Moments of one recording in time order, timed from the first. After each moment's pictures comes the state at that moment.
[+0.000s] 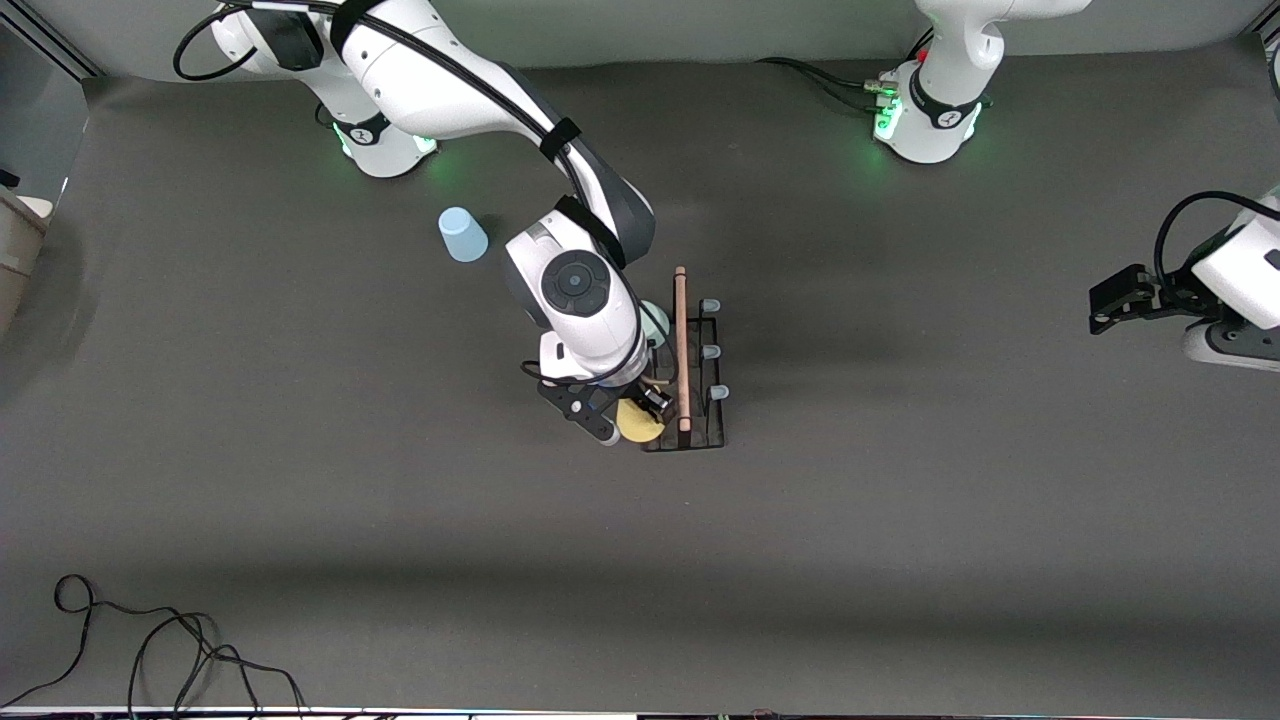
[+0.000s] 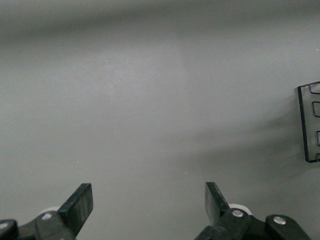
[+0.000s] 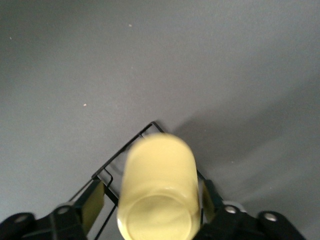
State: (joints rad) left arm -0.05 0.08 0.01 -1.57 0.02 1.66 0.13; right arm 0.79 0.75 -0.14 -1.35 0.16 2.22 1.31
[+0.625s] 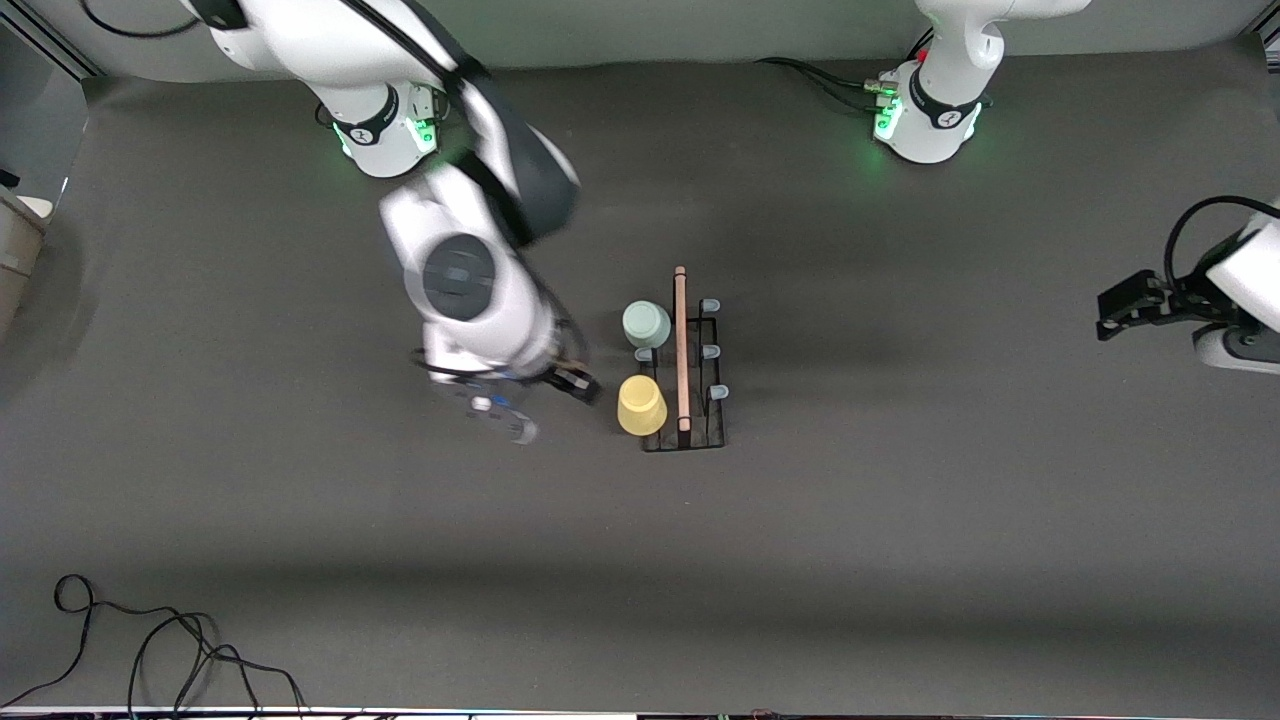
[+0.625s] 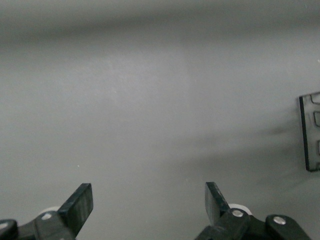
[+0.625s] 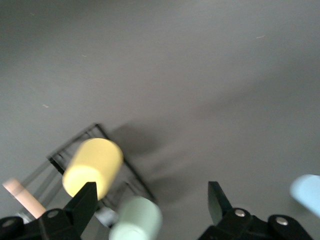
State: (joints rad) left arm -0.03 0.08 0.03 -1.57 0.00 1.71 0.13; right arm 0.63 0.50 -0.16 -1.30 0.16 1.66 0.99
